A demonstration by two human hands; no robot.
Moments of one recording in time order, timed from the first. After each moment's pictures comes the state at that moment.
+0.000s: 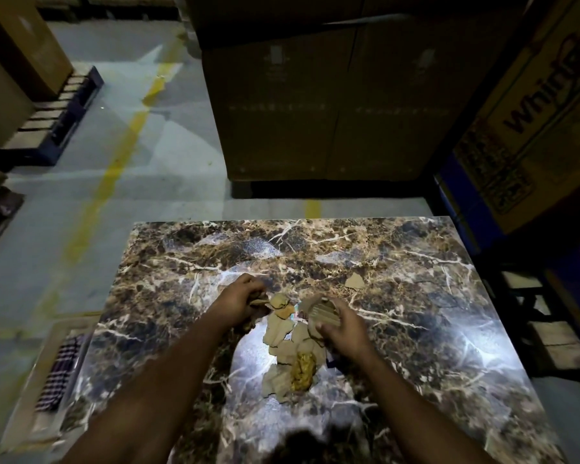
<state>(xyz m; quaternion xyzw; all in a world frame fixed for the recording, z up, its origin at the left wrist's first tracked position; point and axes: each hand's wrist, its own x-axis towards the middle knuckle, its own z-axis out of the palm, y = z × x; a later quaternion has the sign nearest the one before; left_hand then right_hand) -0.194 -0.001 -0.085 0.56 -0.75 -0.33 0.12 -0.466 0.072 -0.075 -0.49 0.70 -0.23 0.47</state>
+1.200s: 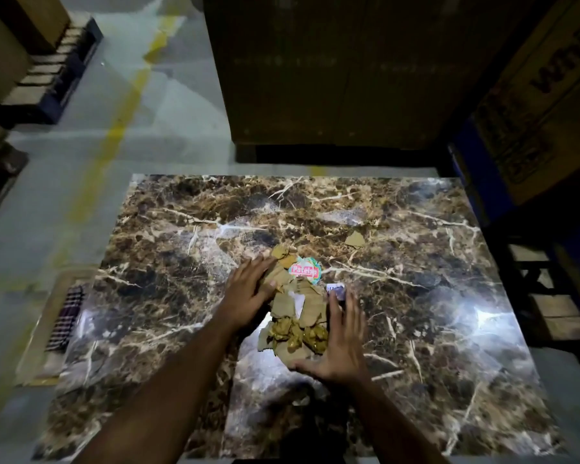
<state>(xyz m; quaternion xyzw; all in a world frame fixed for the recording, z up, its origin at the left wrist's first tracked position) -0.229 0.097 -0.102 0.62 -0.68 -0.34 0.18 -0.464 0.189 -0.108 -0.69 0.66 -0.15 0.26</state>
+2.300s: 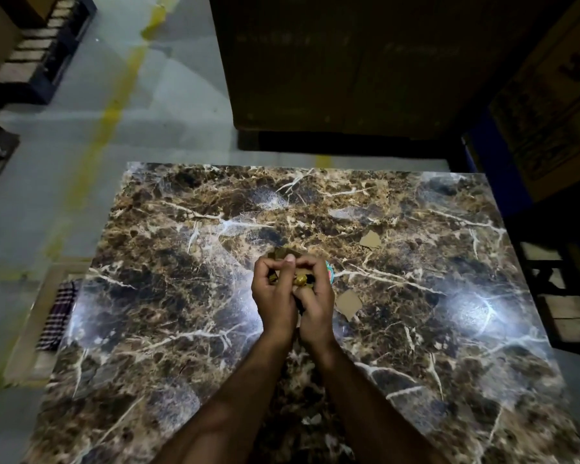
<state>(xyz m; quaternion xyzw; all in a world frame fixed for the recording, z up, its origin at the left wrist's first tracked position) -0.313 0.094 -0.065 0.61 -0.25 -0.43 0.62 -0.371 0.107 -0.054 -0.48 0.53 -0.52 0.47</state>
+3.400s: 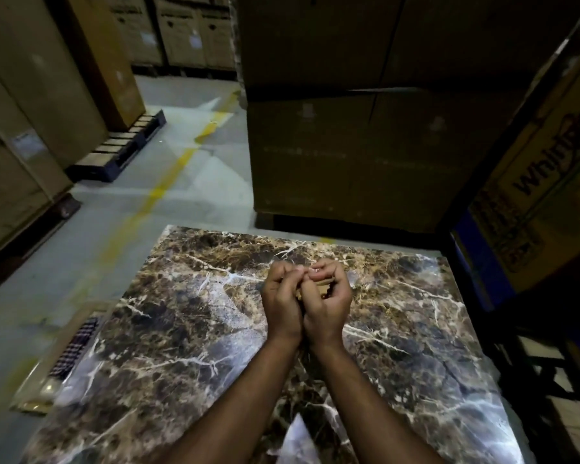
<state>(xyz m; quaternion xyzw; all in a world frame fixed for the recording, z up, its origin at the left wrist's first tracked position) -0.365 0.110 0.090 0.49 -0.32 -0.42 0.70 -0.416 0.108 0.090 -0.46 0.39 -0.69 0.40</state>
